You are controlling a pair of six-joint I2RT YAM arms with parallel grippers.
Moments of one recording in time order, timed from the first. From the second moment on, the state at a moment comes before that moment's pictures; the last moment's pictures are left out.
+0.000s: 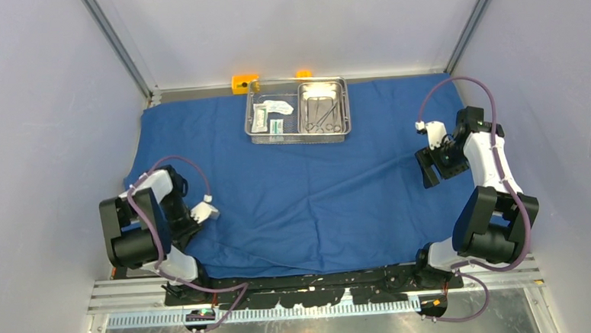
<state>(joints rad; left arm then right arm) 0.24 1.58 0.80 -1.21 -0.06 1.03 -0.33 1.43 1.11 -1.03 -0.23 -0.71</state>
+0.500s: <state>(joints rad) 0.24 1.25 0.79 -1.45 -0.28 1.11 -0.33 1.46 1.16 -1.03 -0.23 -0.71</state>
